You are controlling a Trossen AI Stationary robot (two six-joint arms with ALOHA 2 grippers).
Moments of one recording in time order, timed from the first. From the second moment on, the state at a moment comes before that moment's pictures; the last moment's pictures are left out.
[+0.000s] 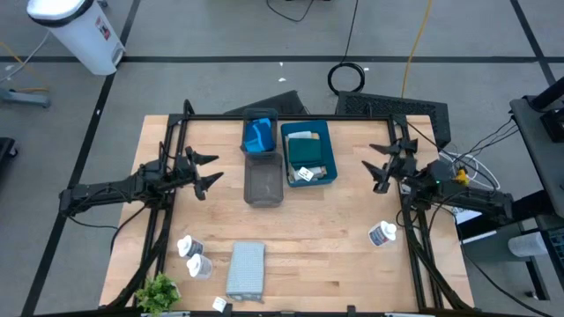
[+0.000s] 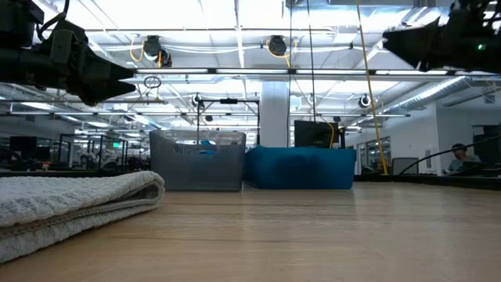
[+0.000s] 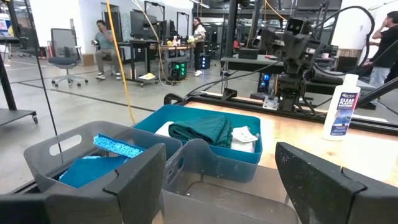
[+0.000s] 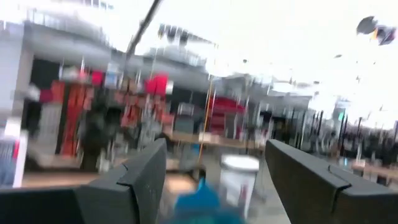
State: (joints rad) left arm 0.17 0.10 0.02 0.11 -0.16 -0.06; right arm -0.22 0.00 0.02 0.38 0.13 -0.22
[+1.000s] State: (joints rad) left arm 0.17 0.10 0.02 0.11 -0.16 -0.06; right arm -0.22 0.00 0.02 0.28 0.19 -0.25
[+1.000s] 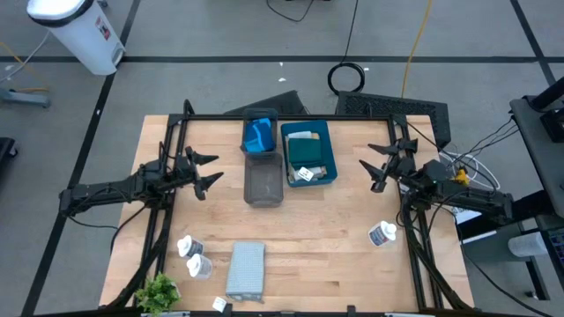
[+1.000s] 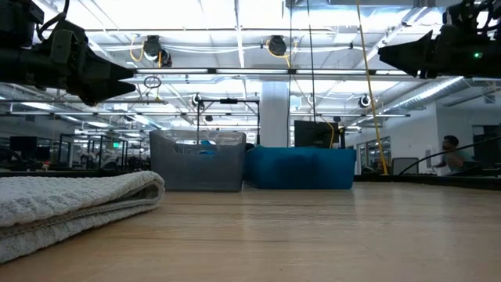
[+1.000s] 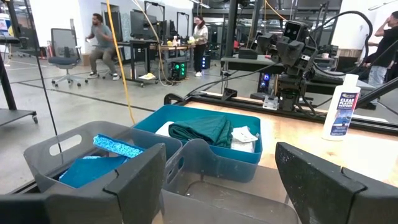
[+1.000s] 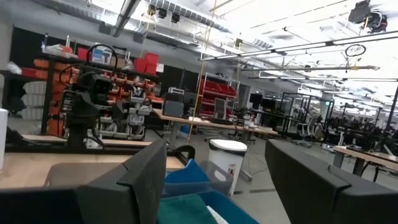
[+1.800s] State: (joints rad) left arm 0.17 0.10 0.02 0.11 -0.16 -0.06; right arm -0.22 0.00 0.02 0.09 0.02 -0.33
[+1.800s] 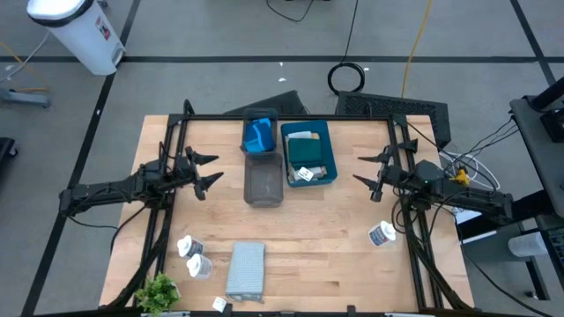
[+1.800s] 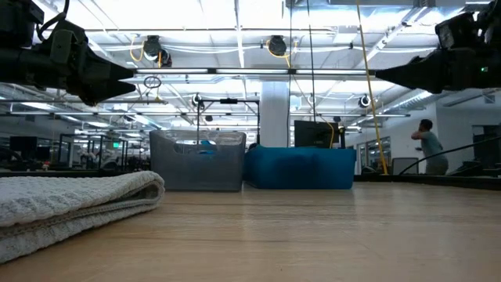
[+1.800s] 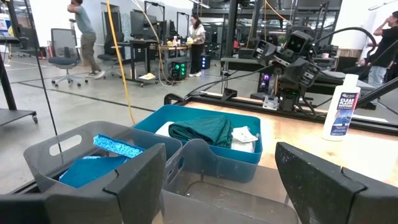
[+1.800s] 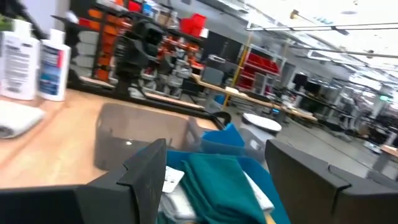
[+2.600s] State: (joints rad) left arm 0.17 0.10 0.02 0.13 -0.16 -0.06; right arm -0.22 0.01 0.02 0.07 0.21 -0.33
